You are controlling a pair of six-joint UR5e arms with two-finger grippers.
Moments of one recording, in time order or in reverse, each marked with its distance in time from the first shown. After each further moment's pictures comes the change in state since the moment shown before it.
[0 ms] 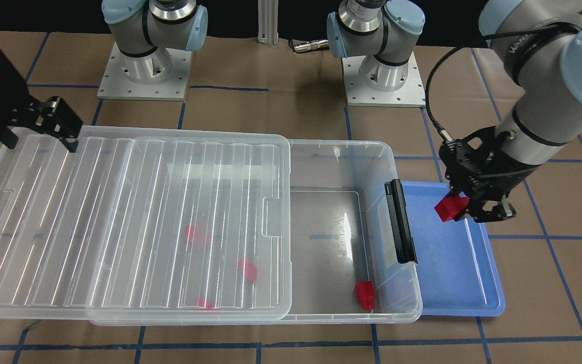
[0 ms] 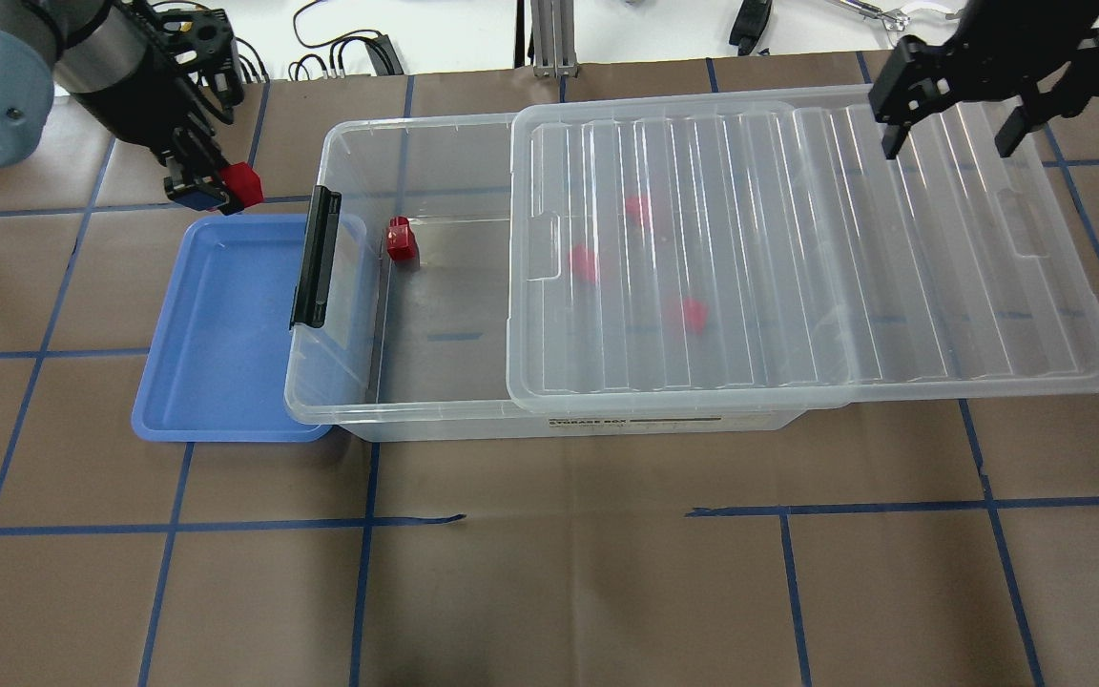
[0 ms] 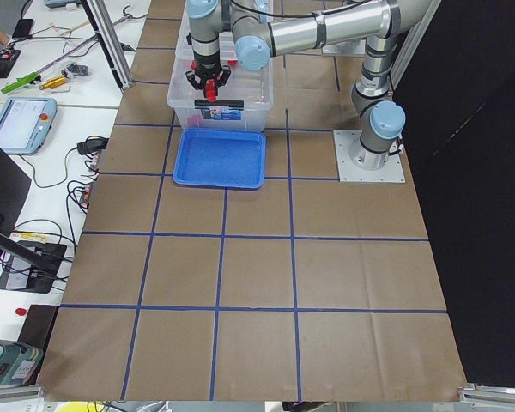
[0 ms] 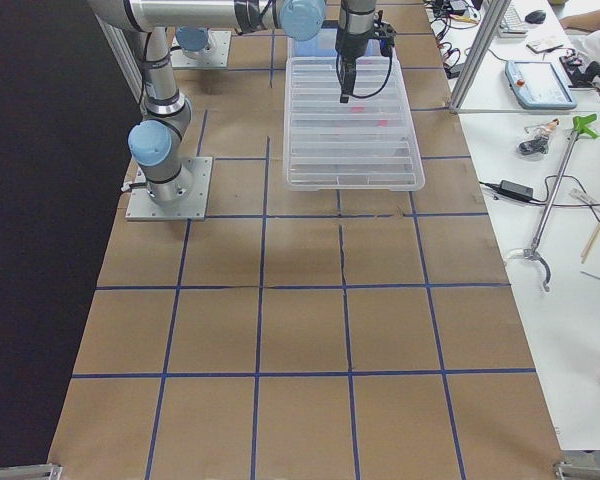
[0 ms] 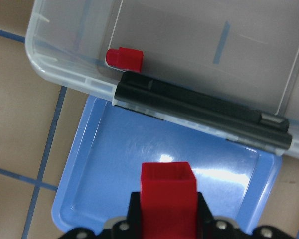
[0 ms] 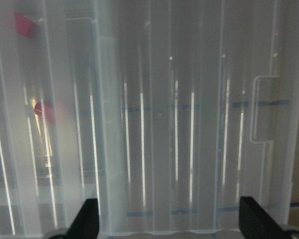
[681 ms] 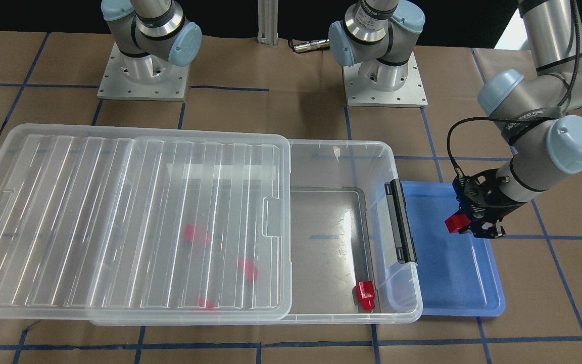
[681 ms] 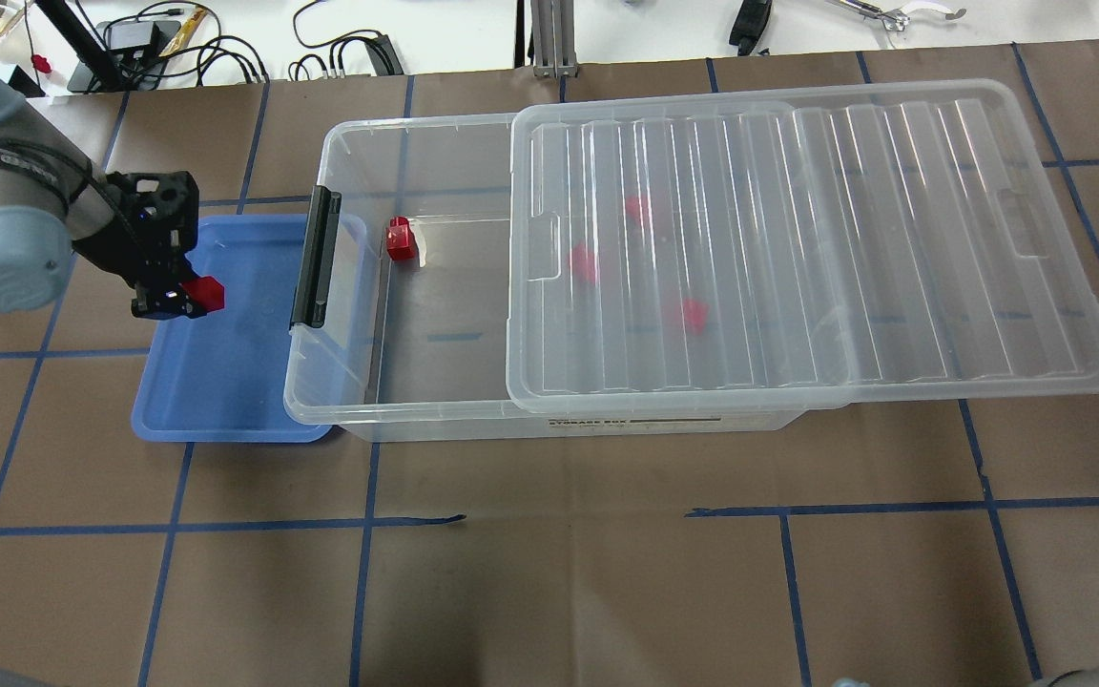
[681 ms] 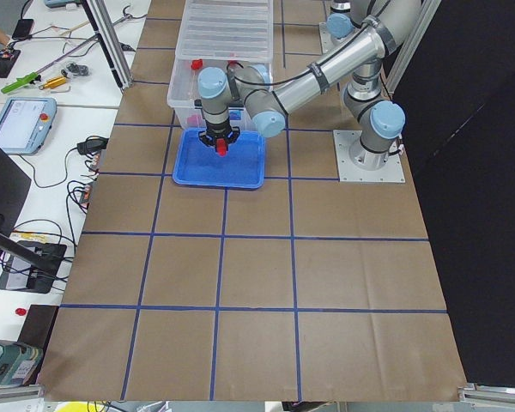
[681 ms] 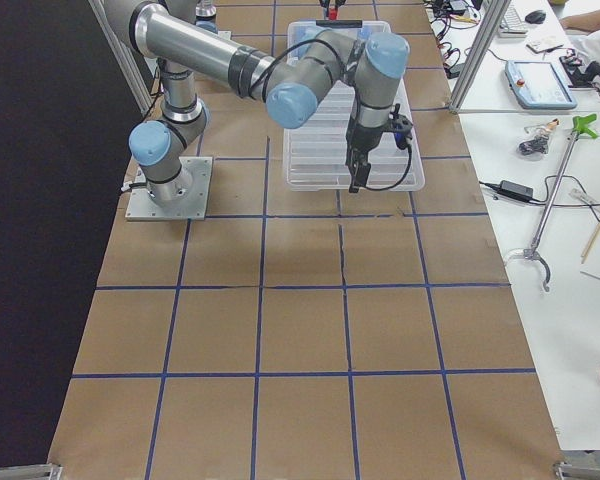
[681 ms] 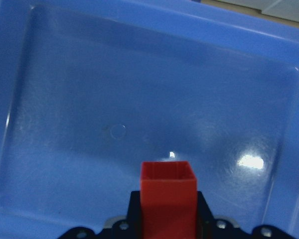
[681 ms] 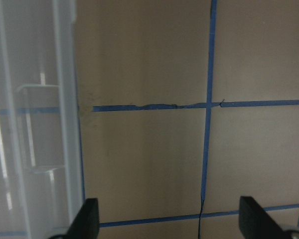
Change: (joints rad) left arm 0.137 -0.096 -0.333 0.354 0.002 0.235; right arm -0.326 0.142 0.014 -0.166 -0.132 -0.346
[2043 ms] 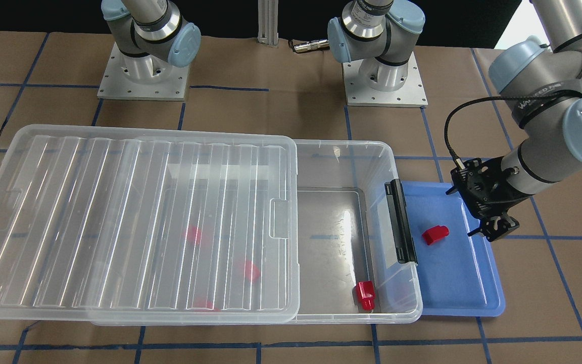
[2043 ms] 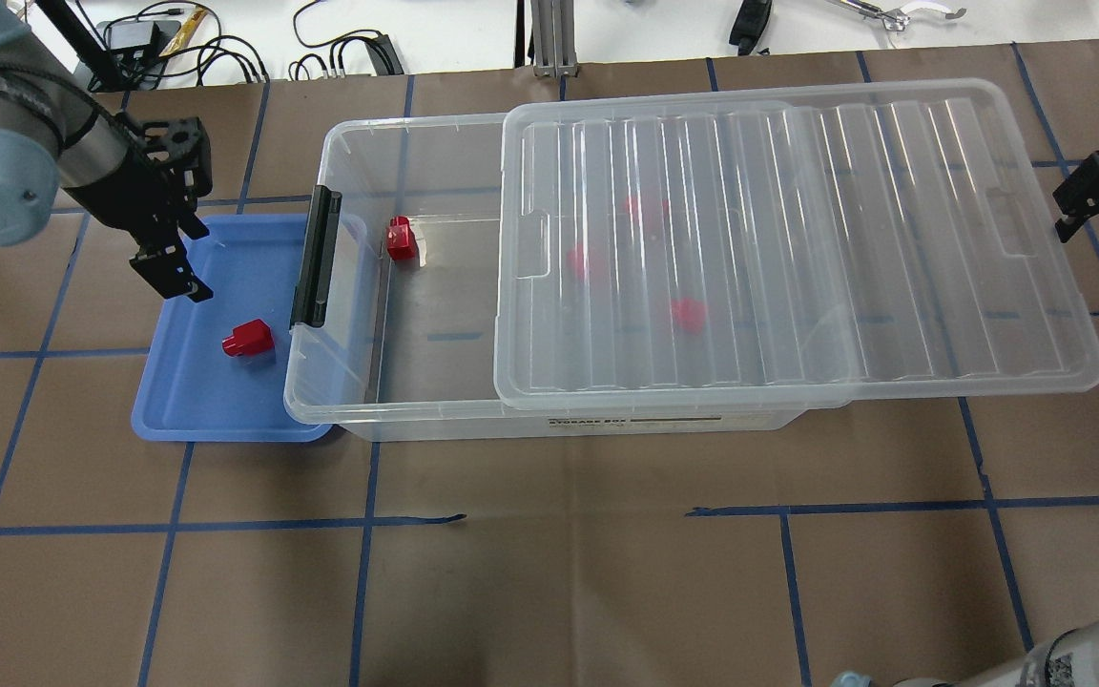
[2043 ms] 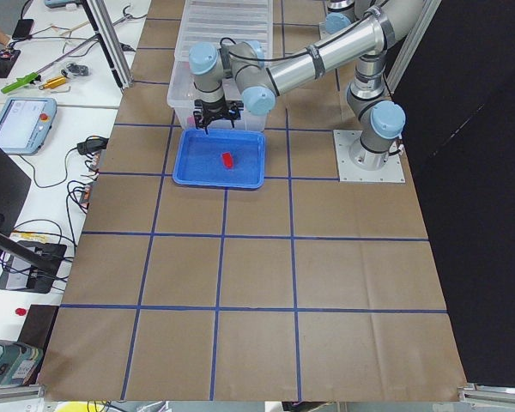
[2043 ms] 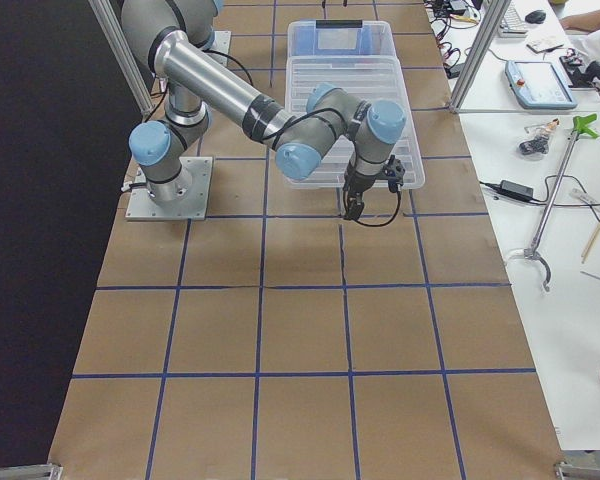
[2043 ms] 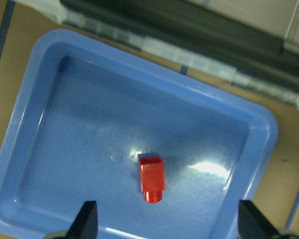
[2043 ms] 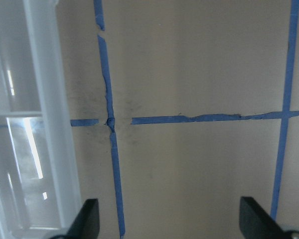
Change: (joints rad) left arm -0.125 0.070 0.280 -0.409 0.009 -0.285; right arm 0.030 0.048 0.135 -0.085 0.119 0.059
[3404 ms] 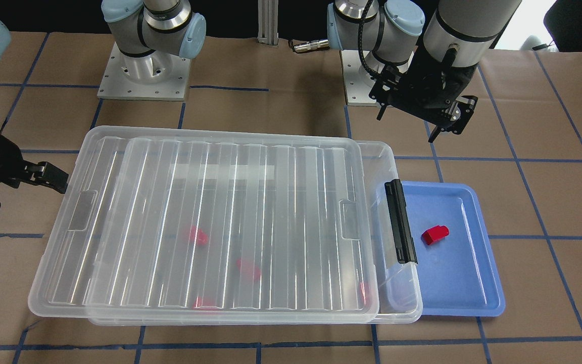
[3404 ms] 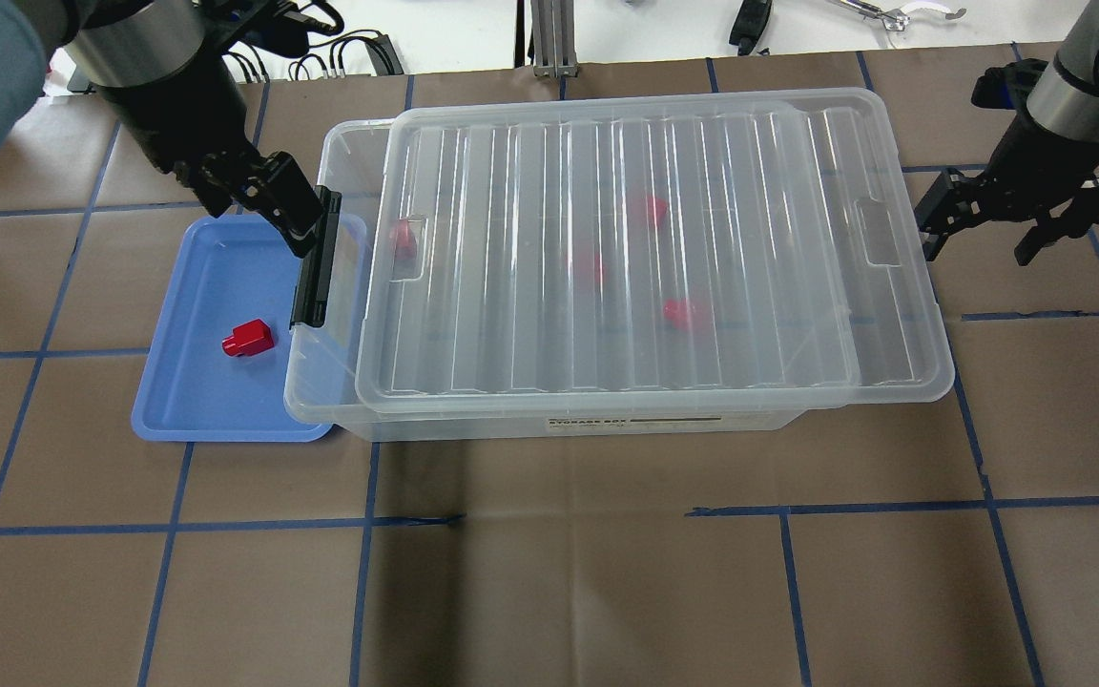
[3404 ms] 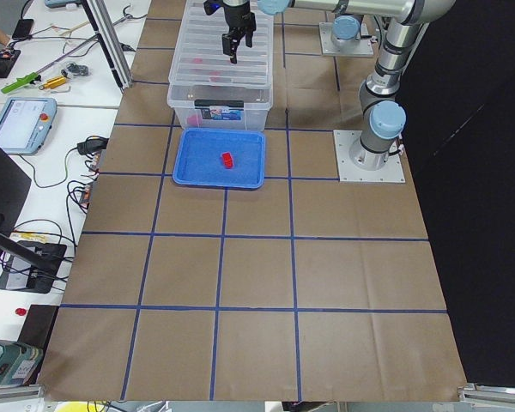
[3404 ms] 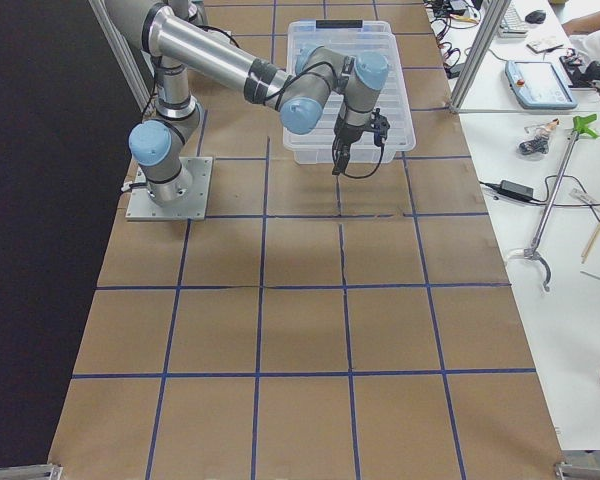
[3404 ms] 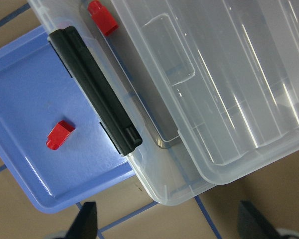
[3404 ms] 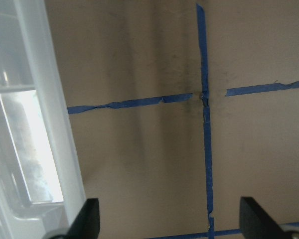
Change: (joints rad) left arm -0.266 0.209 0.090 -0.256 0.070 -1.059; right arm 0.220 -0.104 0.123 0.003 0.002 0.289
